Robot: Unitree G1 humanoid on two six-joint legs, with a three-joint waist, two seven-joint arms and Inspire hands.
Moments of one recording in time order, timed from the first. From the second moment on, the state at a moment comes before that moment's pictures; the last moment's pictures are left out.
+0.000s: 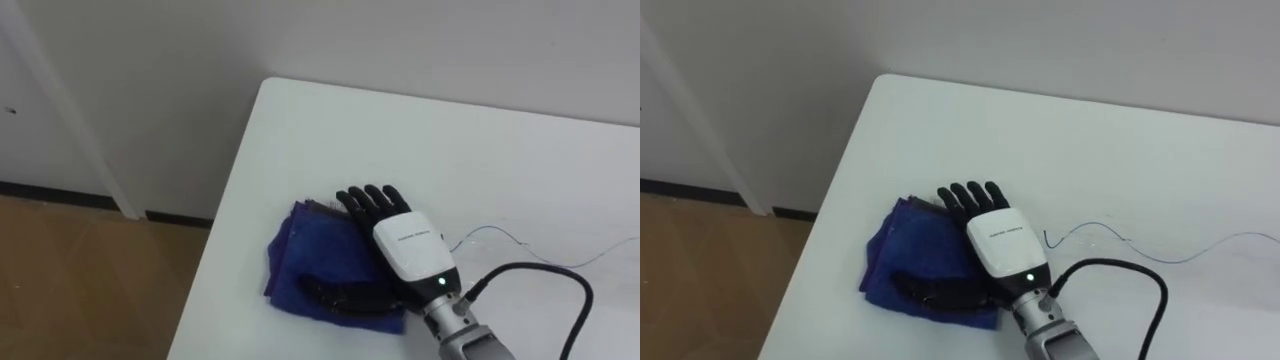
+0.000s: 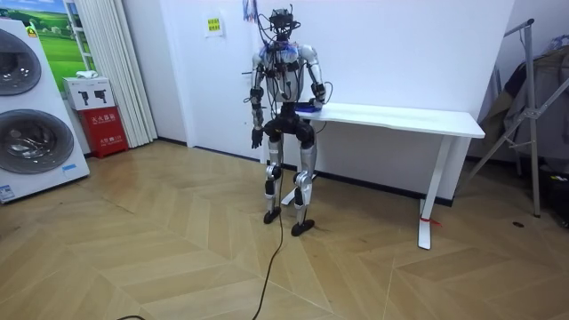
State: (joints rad) left arm 0.20 0.21 -0.03 1.05 0.31 -0.04 0.23; right arm 0.10 -0.31 0.43 0.33 -1.18 -0.18 -0.47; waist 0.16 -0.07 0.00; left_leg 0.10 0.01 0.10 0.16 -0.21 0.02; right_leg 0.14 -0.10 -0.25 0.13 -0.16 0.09
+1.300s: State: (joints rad) left arm 0.19 0.22 -0.06 1.08 0.31 -0.04 0.27; right arm 0.13 -0.31 0.47 0.33 -1.04 -0.20 -0.56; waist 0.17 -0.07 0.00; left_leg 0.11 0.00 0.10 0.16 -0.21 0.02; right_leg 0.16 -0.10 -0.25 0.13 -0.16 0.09
